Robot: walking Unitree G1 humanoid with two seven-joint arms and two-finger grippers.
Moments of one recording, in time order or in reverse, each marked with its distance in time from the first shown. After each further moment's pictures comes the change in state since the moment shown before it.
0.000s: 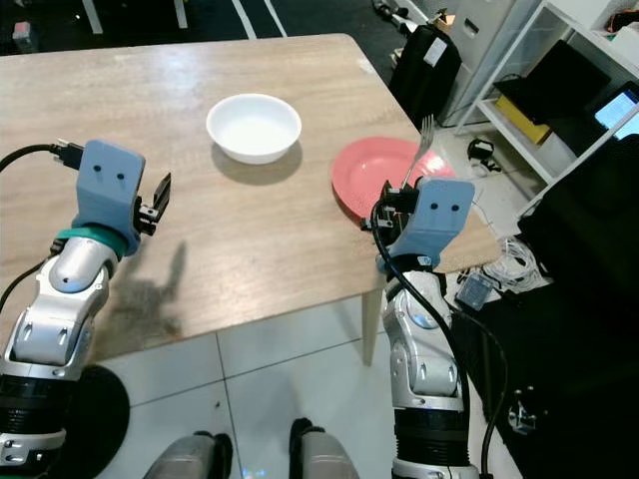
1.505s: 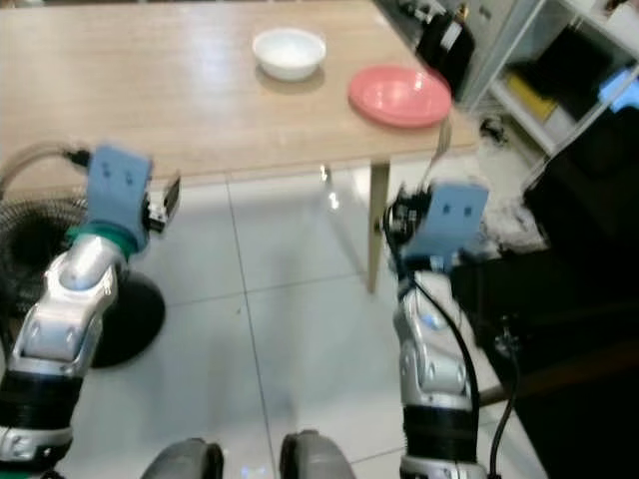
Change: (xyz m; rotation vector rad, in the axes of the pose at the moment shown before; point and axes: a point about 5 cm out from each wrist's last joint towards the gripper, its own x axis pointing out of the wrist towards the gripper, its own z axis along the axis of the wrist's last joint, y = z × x) left arm 0.002 -0.005 0.001 -0.010 -0.014 -0.019; right arm 0.000 -0.010 -0.004 -0.021 0.005 -0.034
